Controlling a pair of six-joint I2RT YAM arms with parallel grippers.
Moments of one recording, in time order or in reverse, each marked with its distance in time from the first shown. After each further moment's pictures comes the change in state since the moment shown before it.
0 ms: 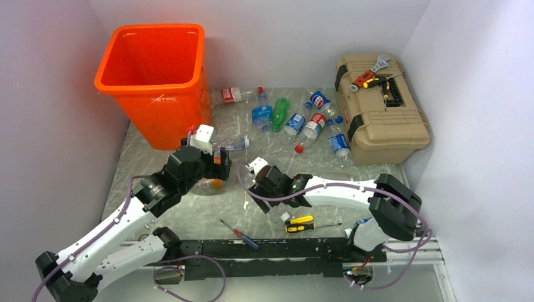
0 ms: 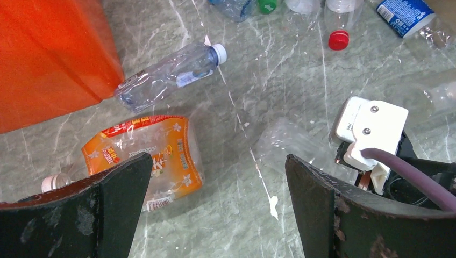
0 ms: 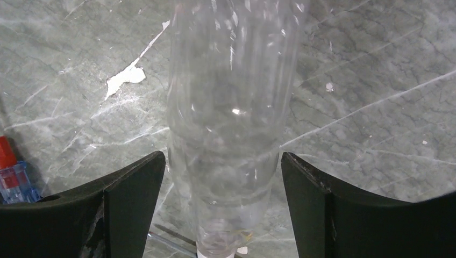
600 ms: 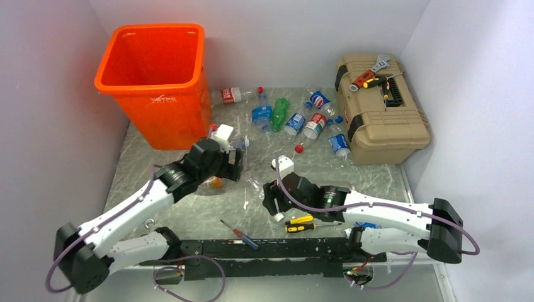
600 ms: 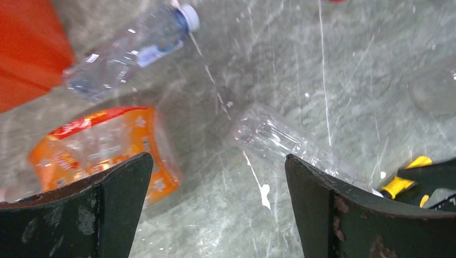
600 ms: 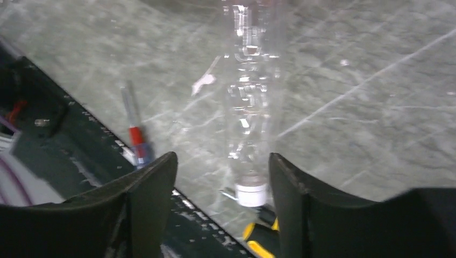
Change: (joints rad) left arm 0.000 0.155 0.013 0.033 0.076 0.000; right arm 0.066 -0.404 -0.146 -0.006 0.034 0.286
